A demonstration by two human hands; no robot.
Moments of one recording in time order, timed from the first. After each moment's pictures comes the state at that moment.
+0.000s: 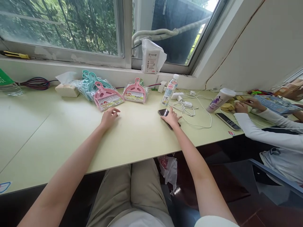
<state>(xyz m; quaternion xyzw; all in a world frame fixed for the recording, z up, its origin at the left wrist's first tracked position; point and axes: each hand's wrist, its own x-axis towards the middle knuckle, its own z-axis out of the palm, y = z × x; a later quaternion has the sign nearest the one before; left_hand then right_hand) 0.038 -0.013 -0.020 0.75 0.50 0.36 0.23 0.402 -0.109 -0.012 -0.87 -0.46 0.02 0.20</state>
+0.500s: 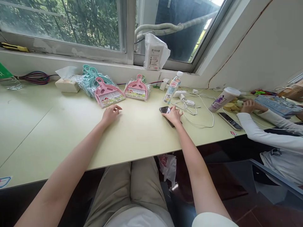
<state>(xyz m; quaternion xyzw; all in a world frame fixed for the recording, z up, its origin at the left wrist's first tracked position) 0.039 -0.010 -0.022 0.77 0.50 0.34 0.21 0.415 -0.099 -0.020 -0.85 -0.47 -0.02 0.22</state>
